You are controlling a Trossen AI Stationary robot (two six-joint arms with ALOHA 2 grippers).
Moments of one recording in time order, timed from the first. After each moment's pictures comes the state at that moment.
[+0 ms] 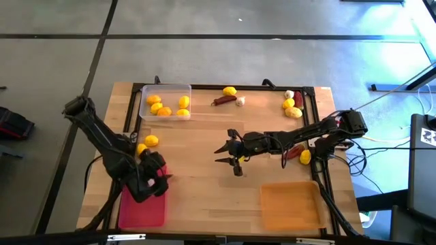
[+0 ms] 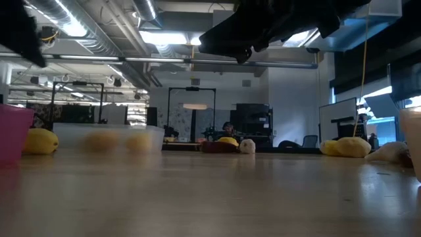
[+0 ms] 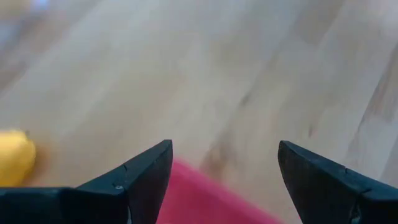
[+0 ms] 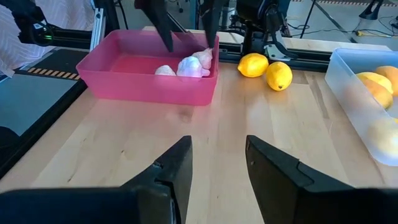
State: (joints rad) left arm -0.82 1.29 0.92 -0.98 -0.63 -1.40; right arm 0.14 1.63 0.93 0.36 -0.03 -0.03
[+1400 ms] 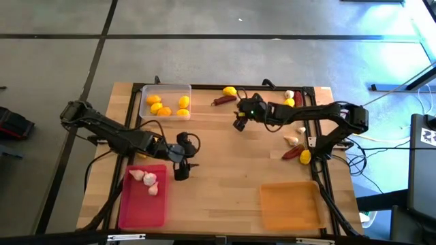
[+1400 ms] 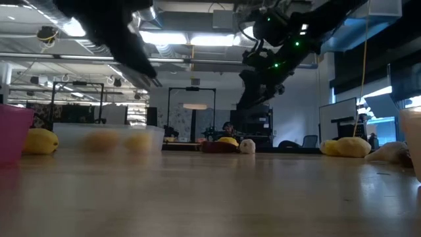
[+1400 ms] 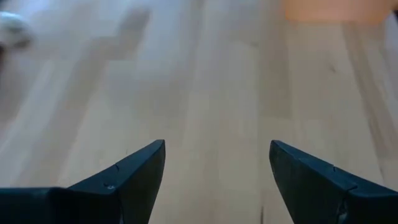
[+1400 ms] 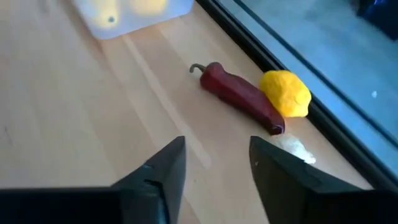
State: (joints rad) left arm -0.29 1.30 0.81 -0.31 -0.31 -0.28; right arm -0.28 1.57 0.93 -0.05 0.32 0.10
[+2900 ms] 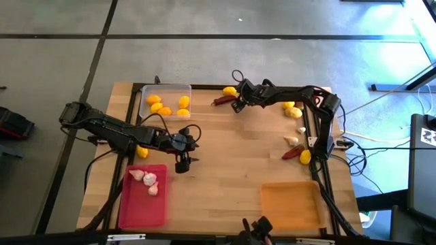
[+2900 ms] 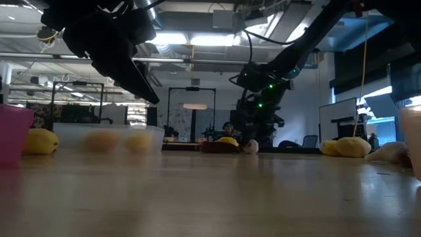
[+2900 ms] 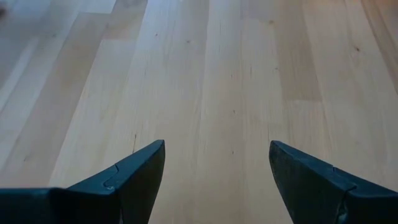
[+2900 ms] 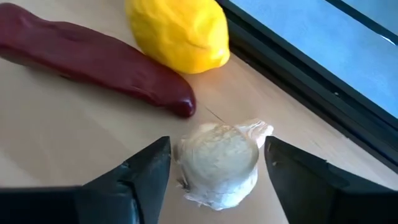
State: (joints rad) left arm -0.14 1.30 0.66 -0.14 -0.16 -0.17; right arm -0.57 1.93 1.16 -0.19 0.24 0.23
